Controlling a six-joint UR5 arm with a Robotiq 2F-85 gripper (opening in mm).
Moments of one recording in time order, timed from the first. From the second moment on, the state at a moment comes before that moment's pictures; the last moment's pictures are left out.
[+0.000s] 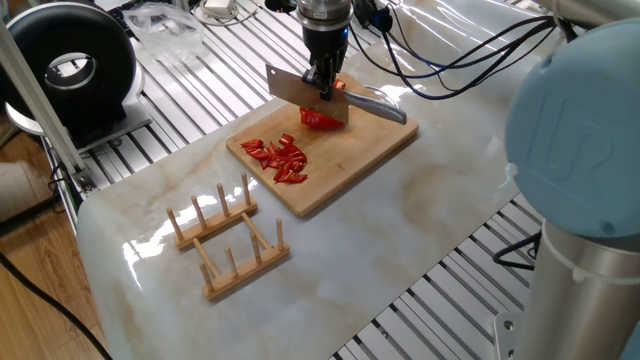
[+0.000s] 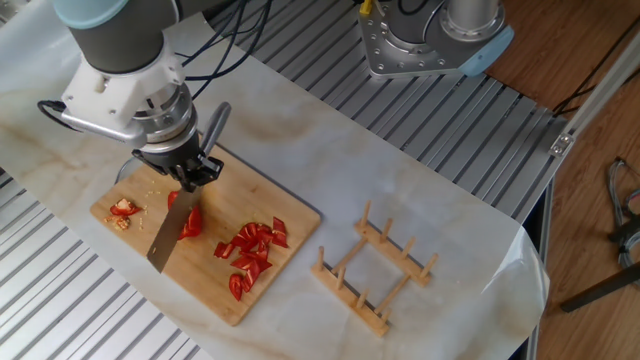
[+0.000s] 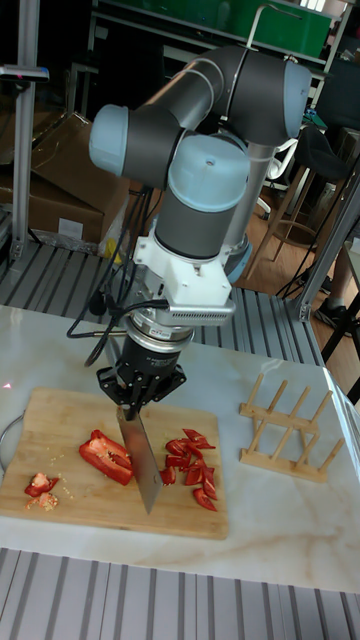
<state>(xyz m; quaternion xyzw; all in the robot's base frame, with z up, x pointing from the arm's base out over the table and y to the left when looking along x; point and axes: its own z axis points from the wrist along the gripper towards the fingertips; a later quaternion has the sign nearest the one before) 0.614 -0.043 0.107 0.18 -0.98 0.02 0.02</state>
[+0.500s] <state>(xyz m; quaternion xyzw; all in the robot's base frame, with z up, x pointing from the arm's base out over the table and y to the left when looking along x) 0.617 -0.044 0.103 0.19 -0.98 0.02 0.02</state>
